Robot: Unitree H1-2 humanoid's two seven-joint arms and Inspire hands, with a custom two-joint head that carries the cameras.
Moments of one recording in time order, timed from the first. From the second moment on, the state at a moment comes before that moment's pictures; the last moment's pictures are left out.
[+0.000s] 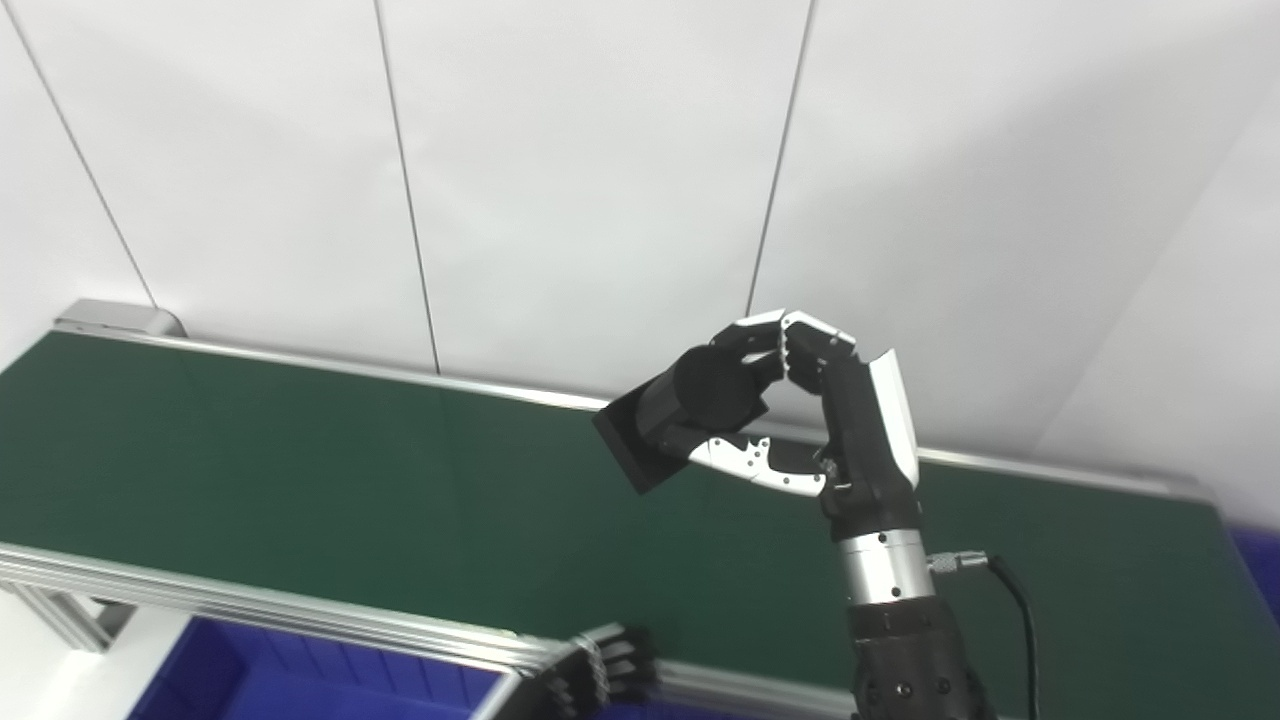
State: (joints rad) left arm 0.21 0.05 -0.13 0.20 -0.22 -0.42 -0.37; right arm -0.31 0.10 0.27 -0.26 -0.37 0.04 0.00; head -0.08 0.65
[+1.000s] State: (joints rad) left arm 0.21 0.17 -0.08 0.05 -0.38 -0.29 -0.44; right arm 0.26 0.09 0.10 -0.60 -0.45 0.11 -0.09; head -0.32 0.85
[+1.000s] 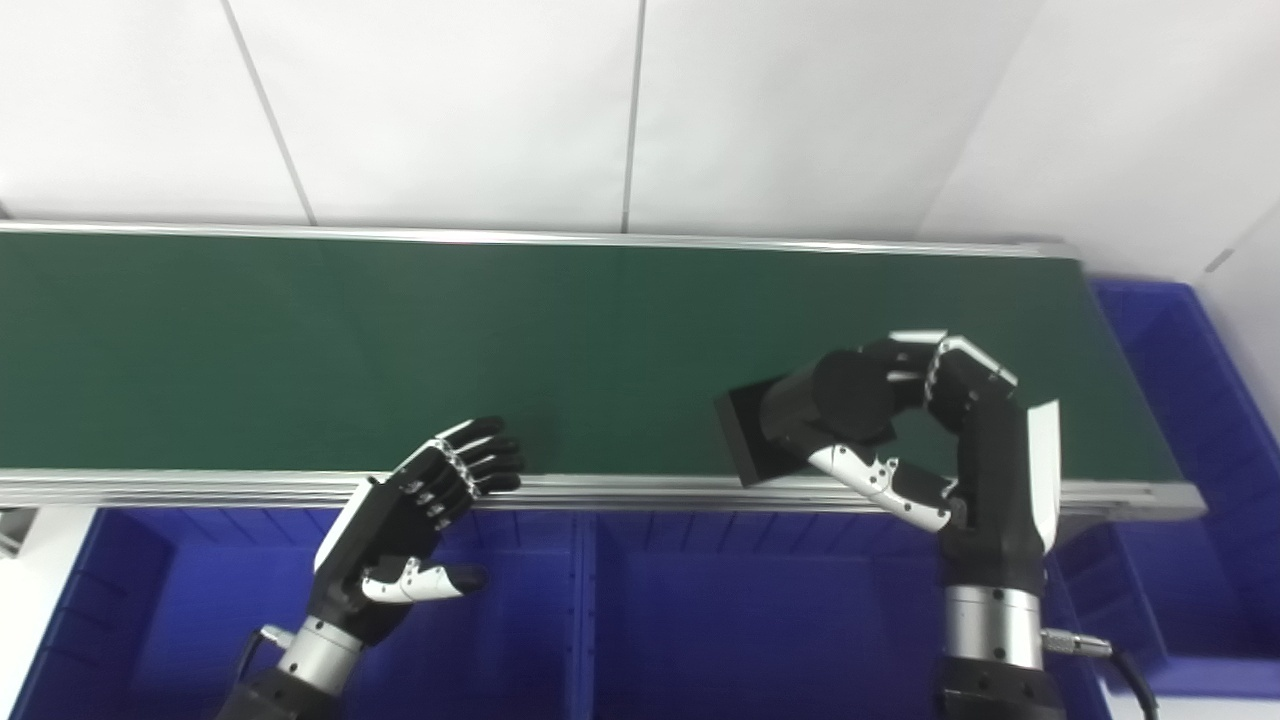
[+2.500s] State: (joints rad) left arm 0.23 0.16 -0.05 -0.04 -0.38 -0.19 -0.43; right arm 0.37 0.07 -0.01 0.00 -0.31 -0.11 -0.31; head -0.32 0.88
